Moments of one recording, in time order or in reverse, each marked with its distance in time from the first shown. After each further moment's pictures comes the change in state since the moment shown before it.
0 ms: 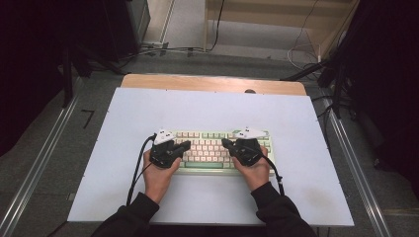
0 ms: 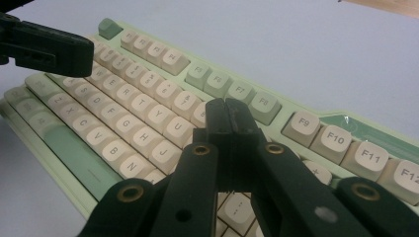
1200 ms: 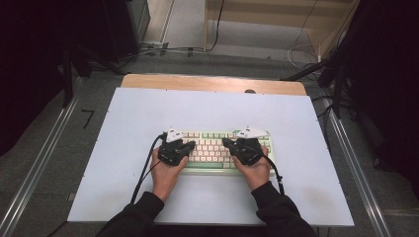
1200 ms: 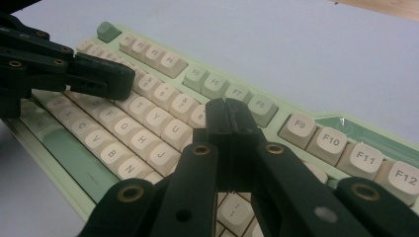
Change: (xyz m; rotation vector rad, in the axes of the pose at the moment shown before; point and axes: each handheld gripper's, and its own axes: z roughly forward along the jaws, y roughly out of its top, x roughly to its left) left arm -0.003 -0.003 0.032 0.065 0.047 0.035; right arm -0.001 0.001 -0.001 -0.007 -0.004 0.004
